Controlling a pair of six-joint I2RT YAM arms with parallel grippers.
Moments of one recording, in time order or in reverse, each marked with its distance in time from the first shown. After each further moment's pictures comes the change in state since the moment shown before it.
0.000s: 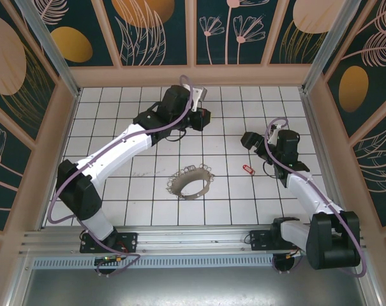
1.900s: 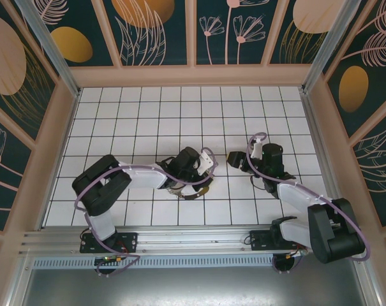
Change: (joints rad) left arm -0.168 0.103 -0.679 0.567 0.164 0.329; right arm 0.172 0.066 -0.183 0.271 -0.123 -0.020
